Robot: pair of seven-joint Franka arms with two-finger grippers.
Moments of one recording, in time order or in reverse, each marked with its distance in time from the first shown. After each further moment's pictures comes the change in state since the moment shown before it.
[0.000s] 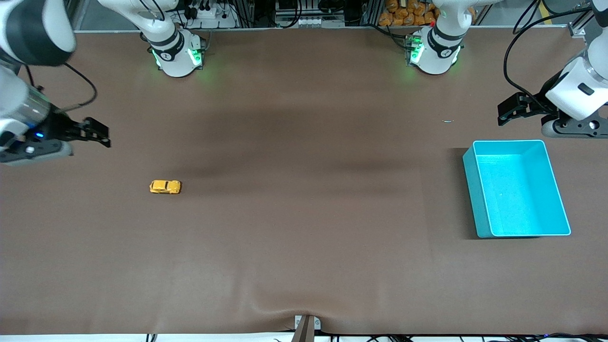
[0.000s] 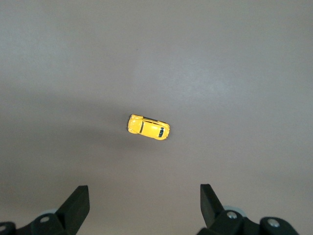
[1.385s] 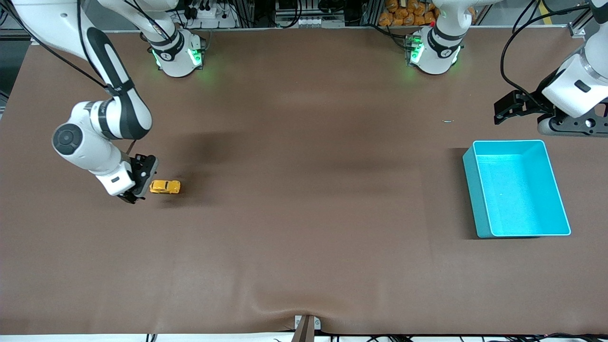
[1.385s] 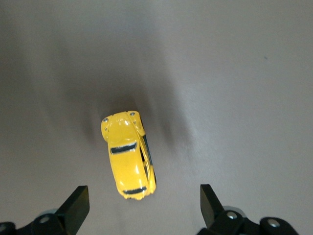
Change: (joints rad) left arm 0.001 -0.002 -0.013 0.006 -0.017 0.000 0.000; right arm 0.010 0.347 -0.005 -0.271 -0.009 0.624 -1.084
